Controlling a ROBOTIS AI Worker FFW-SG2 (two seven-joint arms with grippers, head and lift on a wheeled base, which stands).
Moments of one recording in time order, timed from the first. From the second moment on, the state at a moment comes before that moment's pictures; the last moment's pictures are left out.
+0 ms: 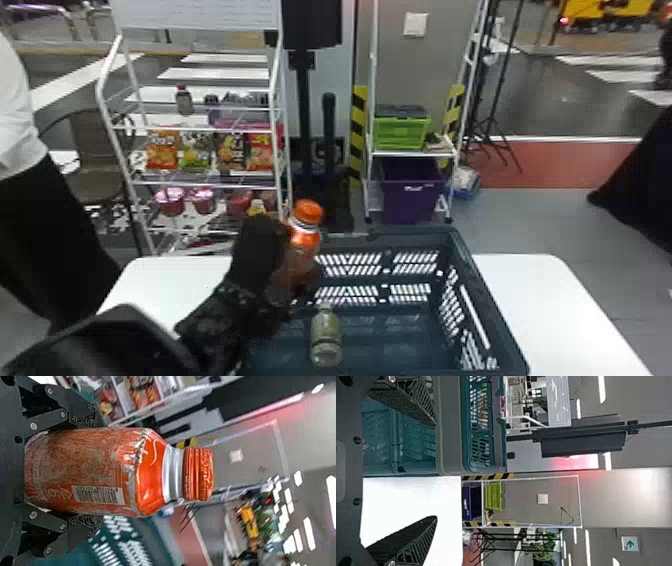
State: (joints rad) left arm -0.08 0.36 -0.42 -2.22 0.16 0.96 0.11; right arm 1.01 -0.09 -0.06 -2.12 -0.16 -0.37 0.12
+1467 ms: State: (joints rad) left arm -0.60 0.20 -0.72 -1.62 0.07 1.46 -0.37; right arm 1.02 -0.06 -0.08 -2.07 -0.16 -0.43 0.14
